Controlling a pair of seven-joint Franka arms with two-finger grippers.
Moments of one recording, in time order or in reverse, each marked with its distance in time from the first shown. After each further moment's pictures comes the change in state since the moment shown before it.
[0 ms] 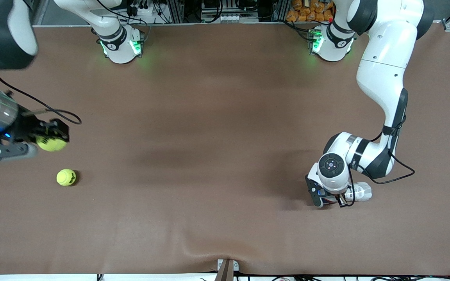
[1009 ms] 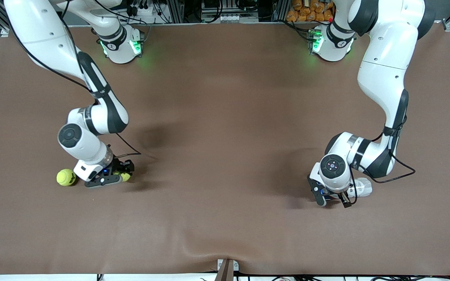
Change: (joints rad) left arm 0.009 0.007 0.012 -0.047 0.000 -0.007 -0.057; right arm 0.031 0.215 0.011 -0.688 0.001 1.077 0.010
